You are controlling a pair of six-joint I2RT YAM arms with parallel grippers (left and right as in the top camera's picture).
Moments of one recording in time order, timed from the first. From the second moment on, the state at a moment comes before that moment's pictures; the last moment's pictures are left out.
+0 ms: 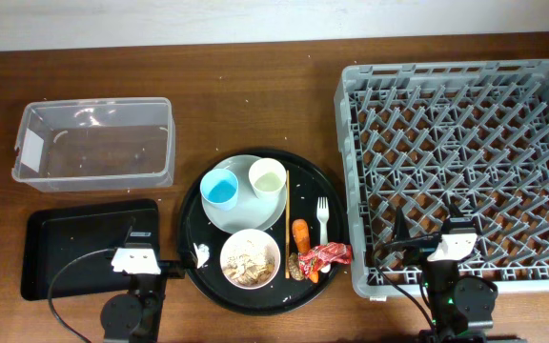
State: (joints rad) left arm -0.10 0.01 0.01 -0.08 -0.03 -0.07; right arm 0.01 0.01 0.01 -0.07 -0.01 0.02
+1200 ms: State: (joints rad) left arm -0.10 0.93 0.98 -0.94 0.17 -0.13; right arm 0.01 0.60 0.91 -1.03 -0.10 0.15
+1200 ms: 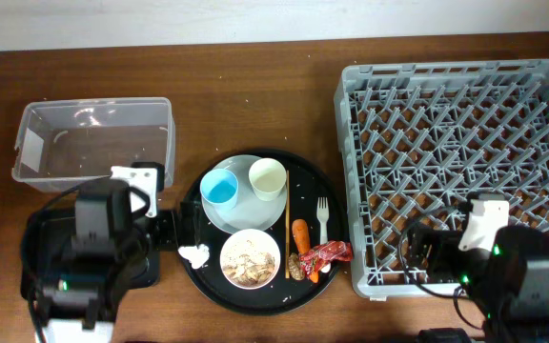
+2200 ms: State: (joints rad) left arm -0.41 1.46 1.06 -0.75 0.10 -0.14; right arm 0.01 0.69 0.92 -1.09 -0.14 0.15
